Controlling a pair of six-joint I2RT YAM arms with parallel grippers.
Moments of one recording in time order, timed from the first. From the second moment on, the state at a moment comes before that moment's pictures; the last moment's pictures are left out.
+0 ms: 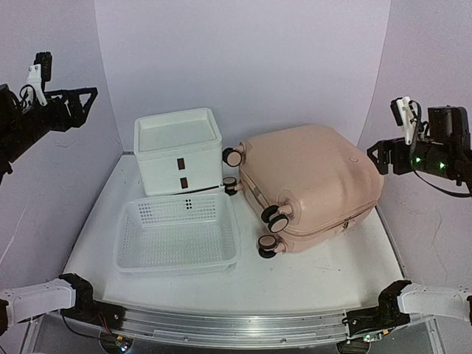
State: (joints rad) left arm -0.33 0.85 1.44 -0.52 0.01 -0.03; right arm 0.43 0.93 1.41 -0.96 0.23 -0.01
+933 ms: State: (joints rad) left arm -0.33 1.11 1.16 -0.61 0.35 -0.47; right arm 0.40 0.99 1.21 -1.16 0.38 0.30
